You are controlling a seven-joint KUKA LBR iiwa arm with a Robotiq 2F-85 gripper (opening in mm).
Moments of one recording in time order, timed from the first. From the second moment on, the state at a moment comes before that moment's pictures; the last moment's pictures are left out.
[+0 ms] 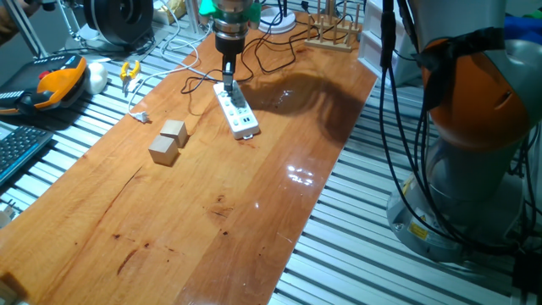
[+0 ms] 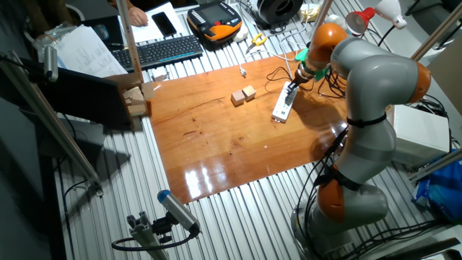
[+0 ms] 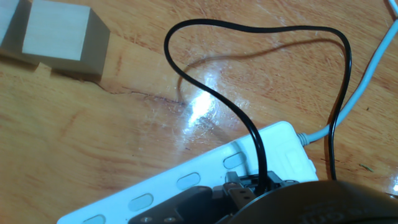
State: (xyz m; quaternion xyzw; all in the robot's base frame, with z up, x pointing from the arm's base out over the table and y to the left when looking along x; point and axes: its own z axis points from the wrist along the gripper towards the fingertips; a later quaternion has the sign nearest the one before) arm 0.606 -0.144 0.071 -0.22 0.97 0.02 0.08
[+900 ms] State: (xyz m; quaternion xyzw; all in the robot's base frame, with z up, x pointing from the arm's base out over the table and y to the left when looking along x) arm 0.606 -0.146 0.065 -0.22 0.97 0.02 0.08
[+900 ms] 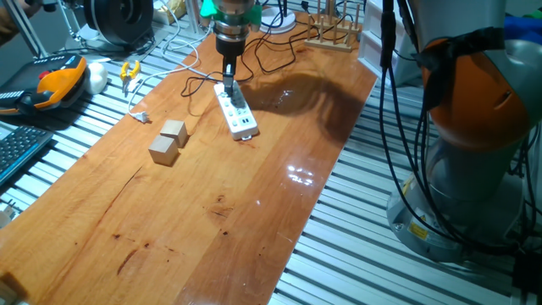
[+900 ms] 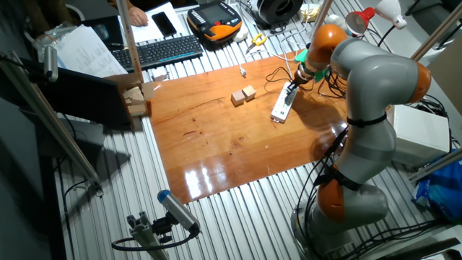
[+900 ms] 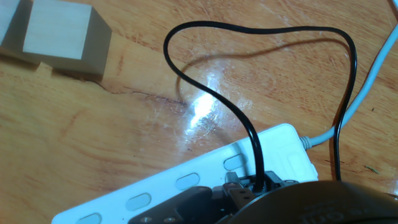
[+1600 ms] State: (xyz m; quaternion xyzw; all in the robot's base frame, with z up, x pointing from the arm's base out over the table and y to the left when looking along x) arm 0.601 -0.152 0.056 -0.22 0.97 0.02 0.10
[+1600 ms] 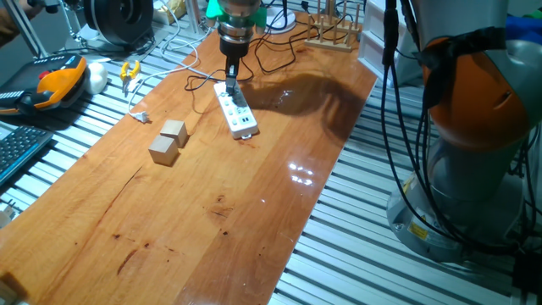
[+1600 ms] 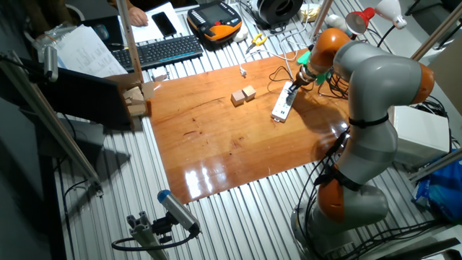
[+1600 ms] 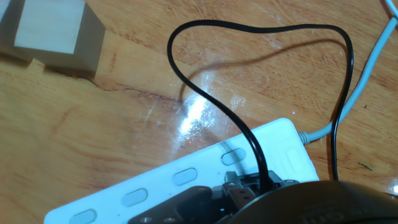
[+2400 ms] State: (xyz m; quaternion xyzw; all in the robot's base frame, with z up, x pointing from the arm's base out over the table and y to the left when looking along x) arm 0.604 -0.145 0.056 -0.22 0.97 0.01 0.09
